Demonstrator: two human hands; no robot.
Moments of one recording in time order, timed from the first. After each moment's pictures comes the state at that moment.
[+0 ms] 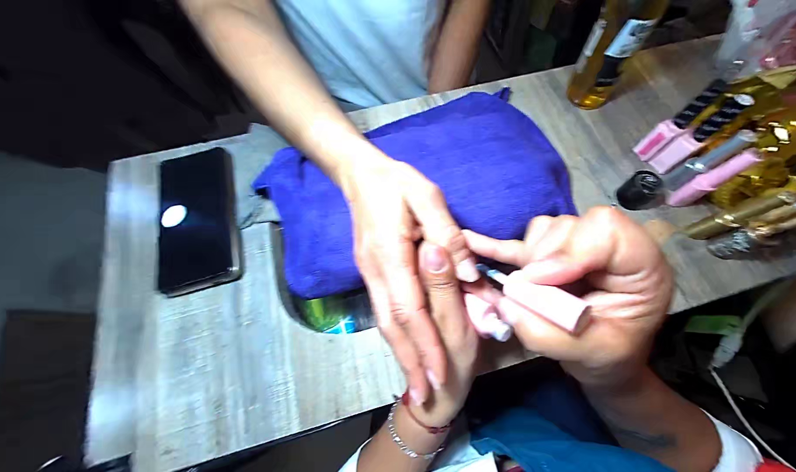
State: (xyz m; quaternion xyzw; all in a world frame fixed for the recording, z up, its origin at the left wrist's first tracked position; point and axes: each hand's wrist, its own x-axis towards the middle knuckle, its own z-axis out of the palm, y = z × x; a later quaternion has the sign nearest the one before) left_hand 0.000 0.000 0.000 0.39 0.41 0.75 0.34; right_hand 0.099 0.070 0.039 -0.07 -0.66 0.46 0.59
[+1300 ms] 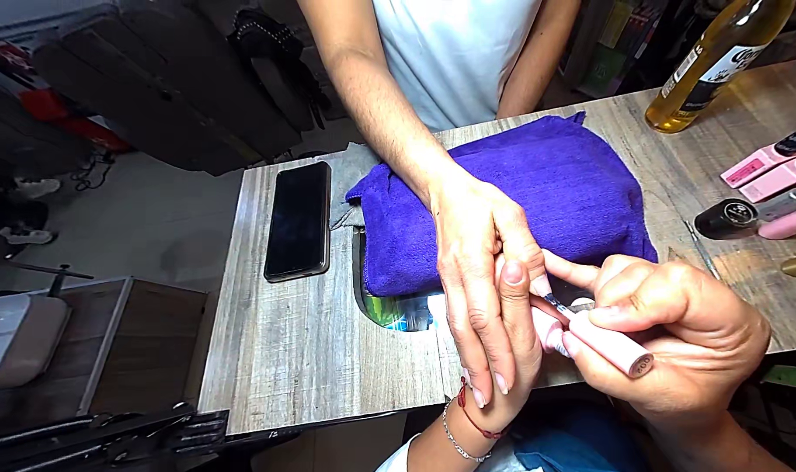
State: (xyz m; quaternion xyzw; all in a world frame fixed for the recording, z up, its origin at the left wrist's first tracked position) left_hand 0.004 0.003 0.003 0.35 0.46 0.75 0.32; right_hand 0.102 0.064 0.037 -0.12 -0.72 0.37 0.57
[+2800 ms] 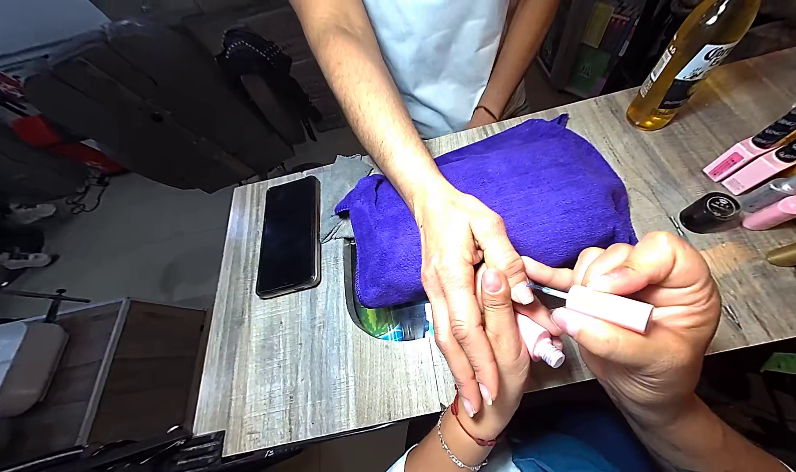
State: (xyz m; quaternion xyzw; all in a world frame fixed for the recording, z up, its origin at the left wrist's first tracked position) left_hand 0.005 0.011 0.009 0.33 0.38 0.79 0.35; right_hand 0.093 0.061 0.034 -0.10 -0.56 0.55 0.61
